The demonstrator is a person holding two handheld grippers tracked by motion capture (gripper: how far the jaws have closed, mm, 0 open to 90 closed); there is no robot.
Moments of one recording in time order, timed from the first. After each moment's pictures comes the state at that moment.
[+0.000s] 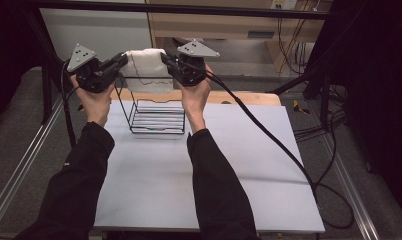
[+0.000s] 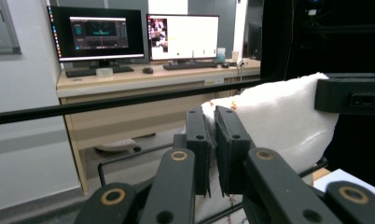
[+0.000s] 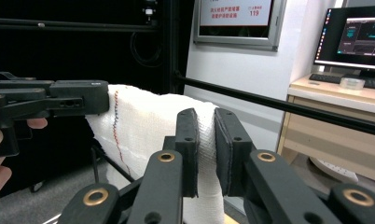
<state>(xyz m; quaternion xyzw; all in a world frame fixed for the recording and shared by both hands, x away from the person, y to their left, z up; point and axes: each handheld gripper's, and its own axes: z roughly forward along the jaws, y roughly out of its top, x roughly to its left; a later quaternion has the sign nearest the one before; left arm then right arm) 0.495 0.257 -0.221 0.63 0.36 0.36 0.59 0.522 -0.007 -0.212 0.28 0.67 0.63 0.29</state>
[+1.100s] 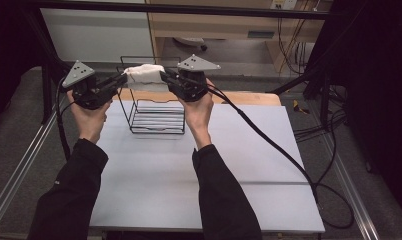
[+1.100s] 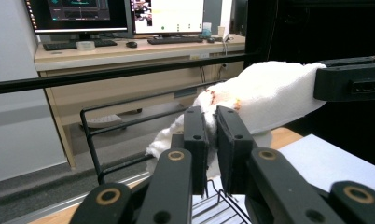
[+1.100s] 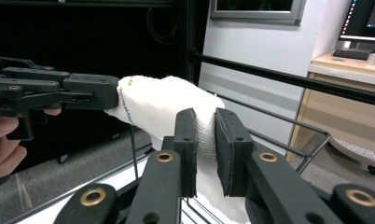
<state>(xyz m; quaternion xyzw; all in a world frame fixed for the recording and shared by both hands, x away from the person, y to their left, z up) 0.464 0.263 -0.239 0.66 0.36 0.32 0.58 0.490 -0.012 -0.228 0.27 0.70 0.61 0.25</state>
